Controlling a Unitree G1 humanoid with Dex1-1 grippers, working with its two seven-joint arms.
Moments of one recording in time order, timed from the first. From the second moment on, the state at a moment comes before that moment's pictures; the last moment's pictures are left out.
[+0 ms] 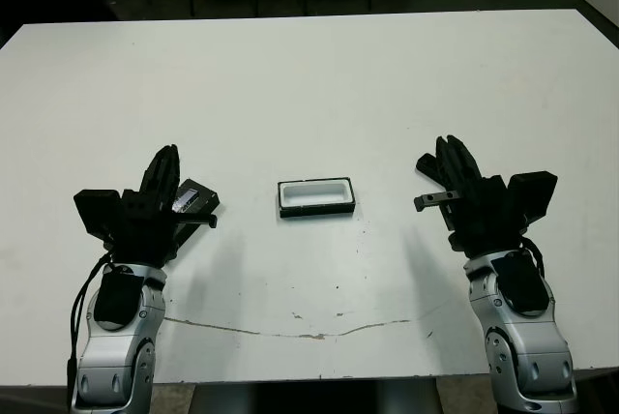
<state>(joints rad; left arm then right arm) 0.12 0.13 0.08 -0.33 -0.18 0.02 -0.11 0.04 -0.13 0.00 -0.38 0.13 0.16 0.12</state>
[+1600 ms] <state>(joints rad) 0.13 0.13 0.08 -0.33 -0.18 0.02 -0.11 -0.40 -0.72 -0.15 0.03 0.36 0.41 0.78</state>
